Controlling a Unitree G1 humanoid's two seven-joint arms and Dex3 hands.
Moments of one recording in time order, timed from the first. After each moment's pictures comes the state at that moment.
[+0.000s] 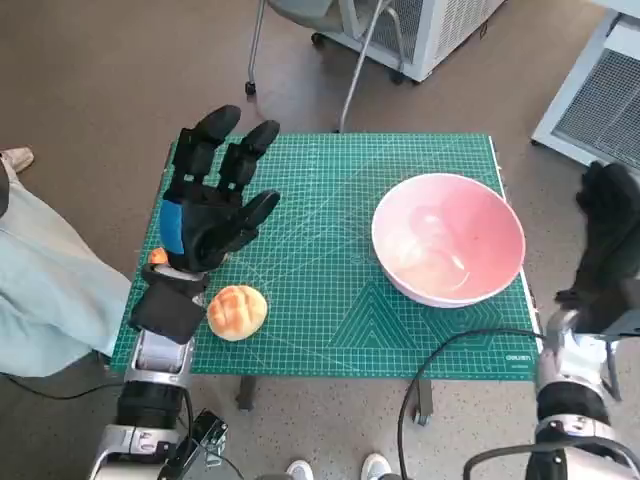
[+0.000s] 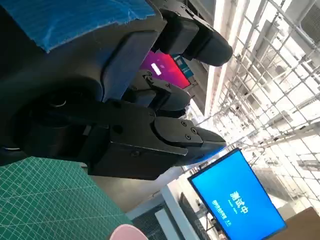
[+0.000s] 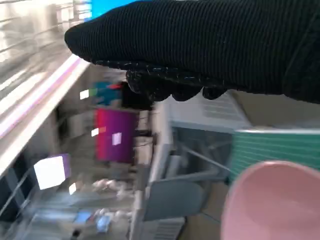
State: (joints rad) left arm -0.53 0.24 0.05 0.42 0.10 -0.56 -0.03; right arm -0.74 -0.30 -0.39 1.25 0.19 -0.79 0.04
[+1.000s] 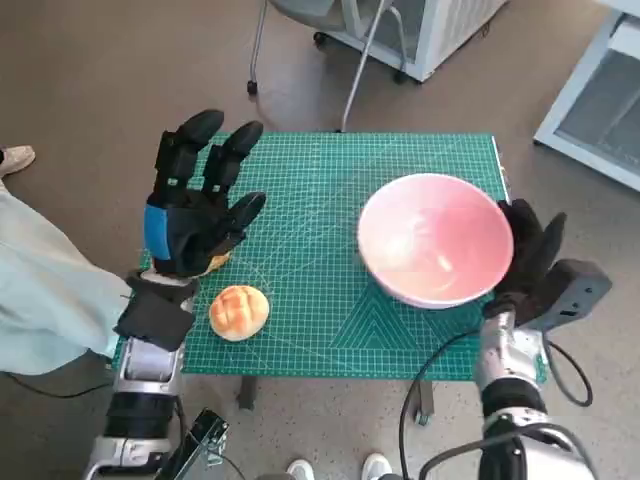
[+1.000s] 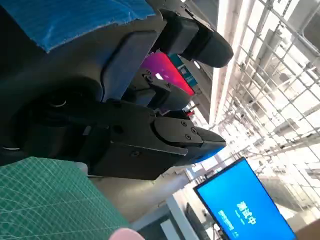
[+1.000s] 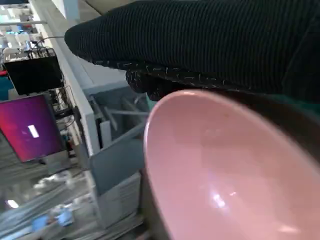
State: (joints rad) left arm -0.45 0.26 0.08 0.28 0.11 -0.47 -0.02; right arm -0.82 -0.11 -0.48 1.31 0.25 -0.52 0.06
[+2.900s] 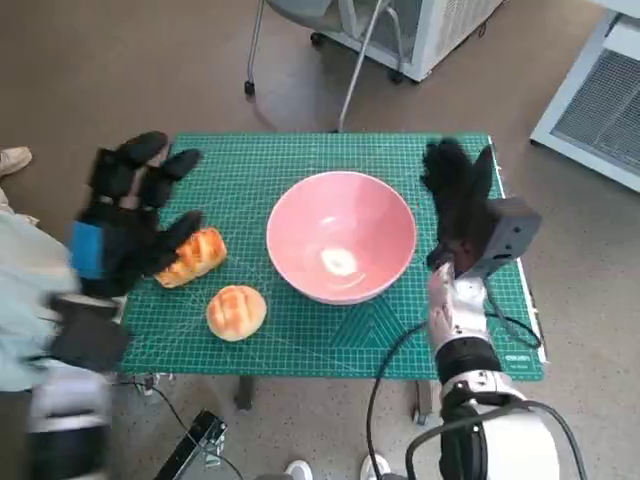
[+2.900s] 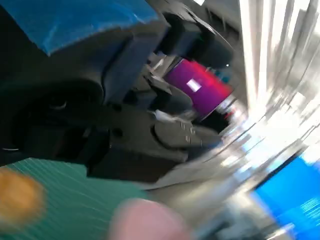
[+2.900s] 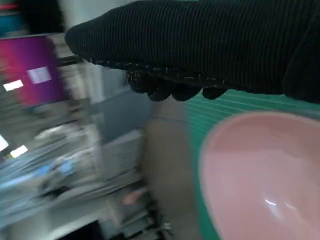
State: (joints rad) left arm -0.31 0.66 0.23 0.14 0.14 -0.35 -0.23; right arm -0.97 -0.04 -0.33 1.24 0.11 -0.66 0.05
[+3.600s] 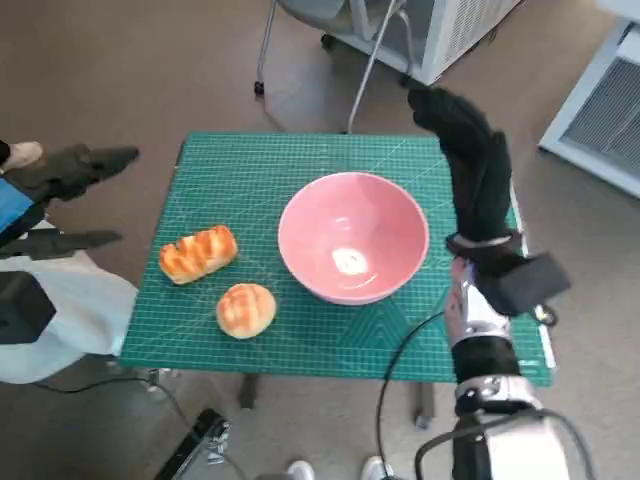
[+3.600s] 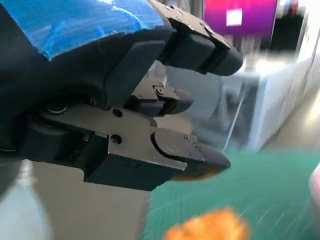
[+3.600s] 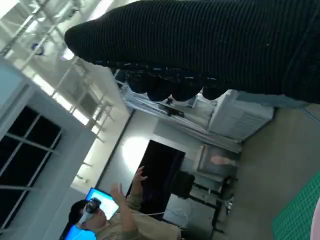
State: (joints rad) left arm -0.52 1.08 0.05 0.45 0.38 -0.54 -0.46; right arm -0.90 -0.06 -0.21 1.01 0.12 -1.01 0.31
